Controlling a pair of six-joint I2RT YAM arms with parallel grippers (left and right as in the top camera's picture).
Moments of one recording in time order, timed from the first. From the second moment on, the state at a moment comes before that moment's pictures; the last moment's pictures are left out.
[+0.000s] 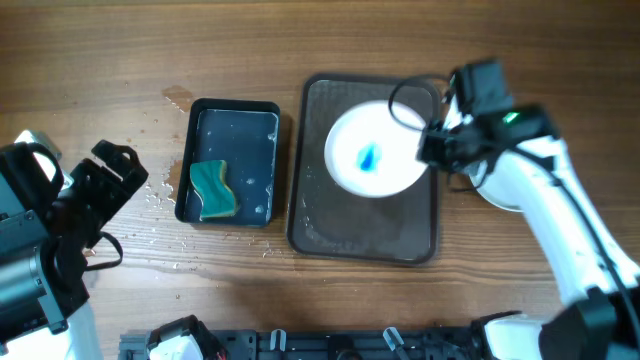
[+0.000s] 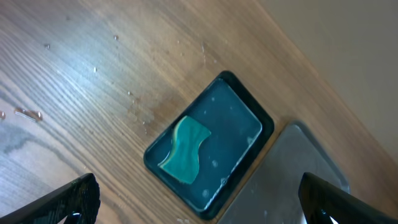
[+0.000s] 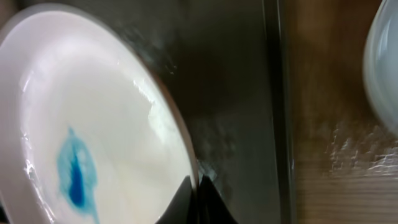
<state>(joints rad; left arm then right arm) 0.36 0.99 1.40 -1.26 0.12 -0.49 0.22 1.52 1.18 -0.94 -0.15 0.53</state>
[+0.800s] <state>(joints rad) -0.05 1.85 1.15 -0.99 0.00 -0.61 0.21 1.30 0.99 -0.86 -0.18 0.32</state>
